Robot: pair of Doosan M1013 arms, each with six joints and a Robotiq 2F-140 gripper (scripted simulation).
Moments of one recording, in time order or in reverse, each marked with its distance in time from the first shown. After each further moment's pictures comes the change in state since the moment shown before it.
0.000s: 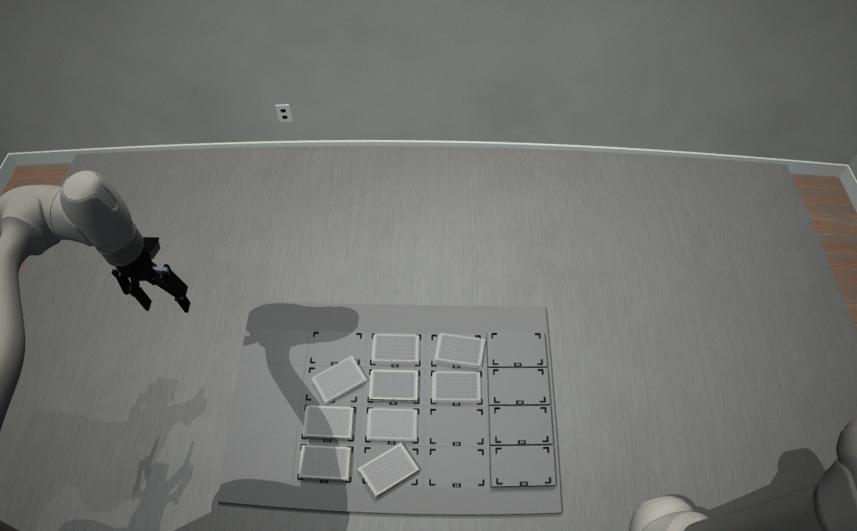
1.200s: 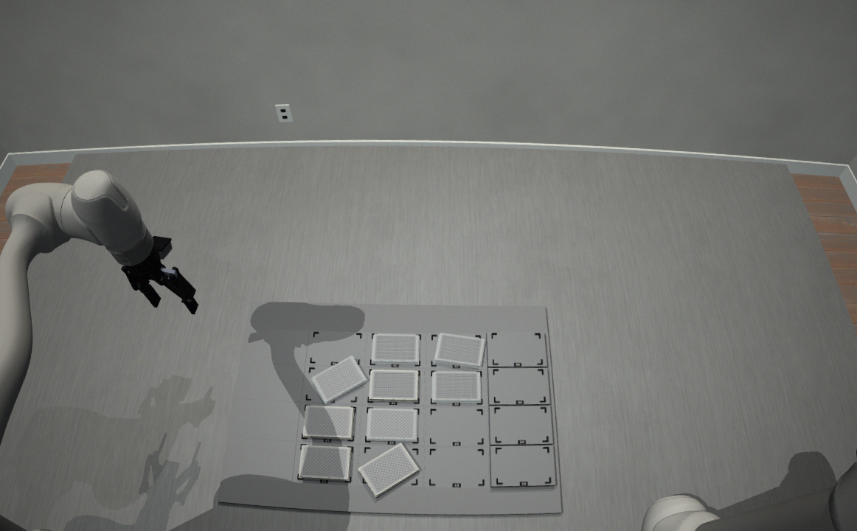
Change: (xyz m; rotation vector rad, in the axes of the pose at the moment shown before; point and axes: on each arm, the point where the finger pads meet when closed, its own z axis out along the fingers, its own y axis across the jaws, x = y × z) left arm 0.005 0.018 0.005 0.001 0.001 0.127; right arm -0.001 0.079 0.000 0.000 0.000 0.087
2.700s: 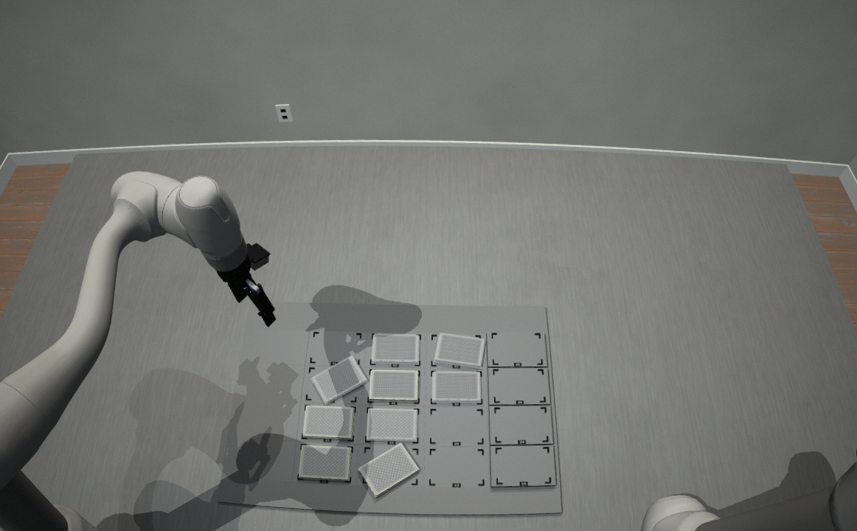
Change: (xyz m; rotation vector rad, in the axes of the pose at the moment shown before) left arm 0.050 0.182 0.053 -0.001 0.000 0.499; right arm 0.000 0.000 0.000 0.000 0.000 0.000
